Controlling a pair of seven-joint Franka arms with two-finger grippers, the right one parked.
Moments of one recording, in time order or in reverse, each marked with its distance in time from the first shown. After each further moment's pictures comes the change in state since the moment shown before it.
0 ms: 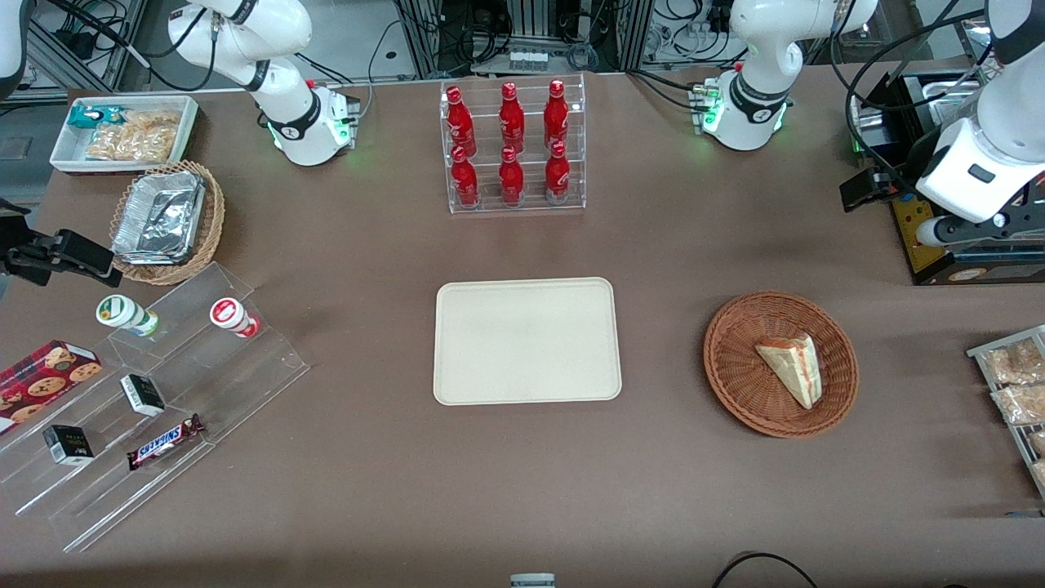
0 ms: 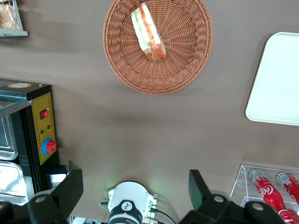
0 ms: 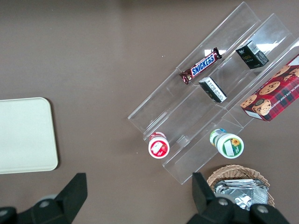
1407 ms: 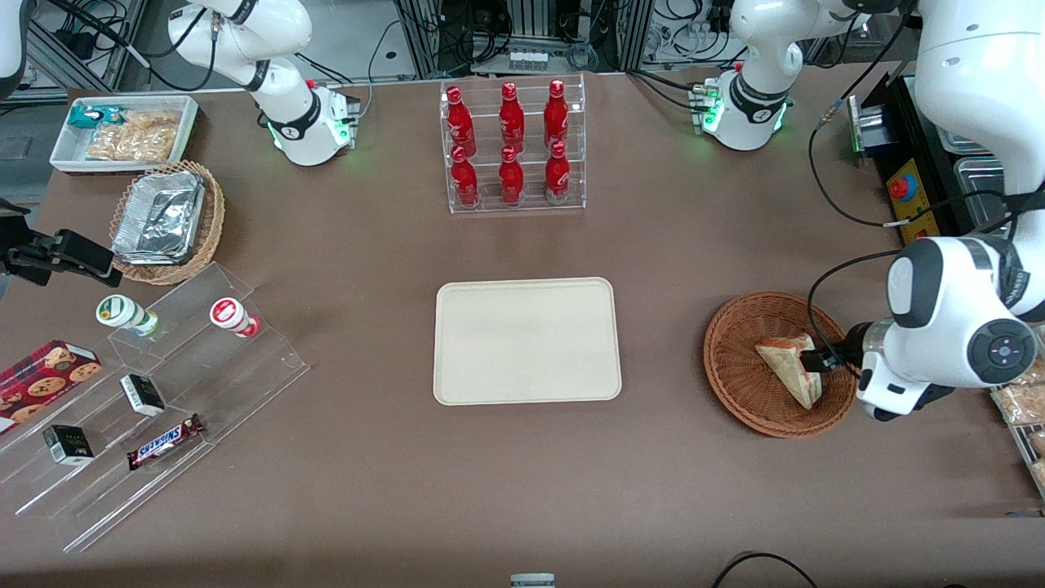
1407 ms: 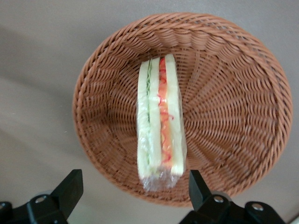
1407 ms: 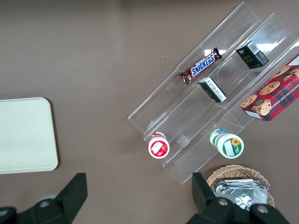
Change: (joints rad) arm 0.019 0.502 0.065 -0.078 0.049 0.515 -0.262
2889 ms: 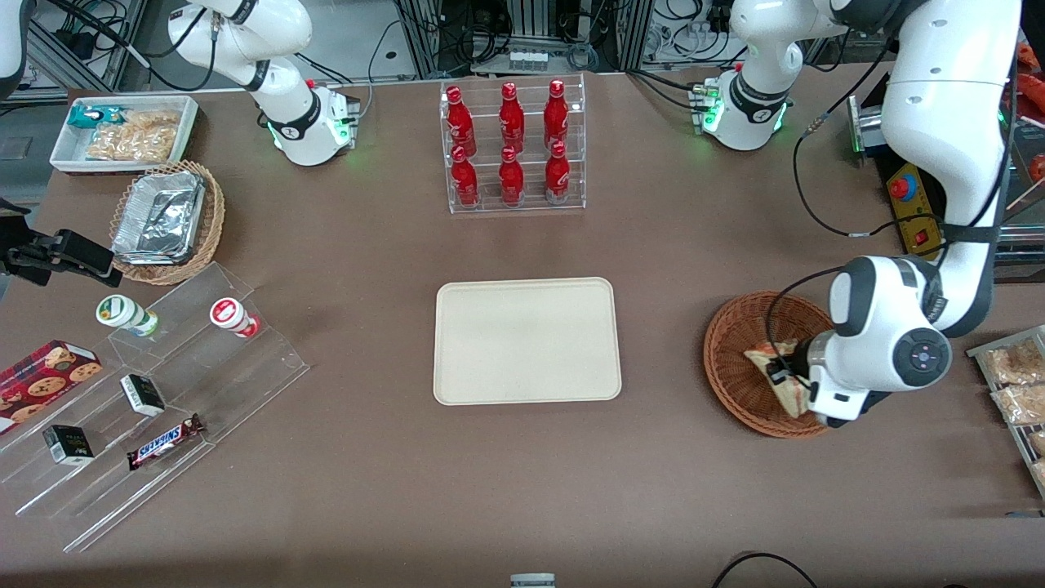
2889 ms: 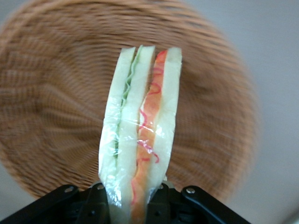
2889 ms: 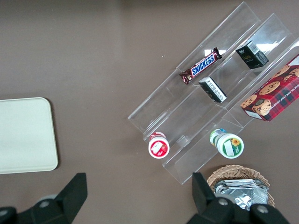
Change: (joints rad) arm -0.055 0.049 -0.067 -0.043 -0.030 0.174 -0.128
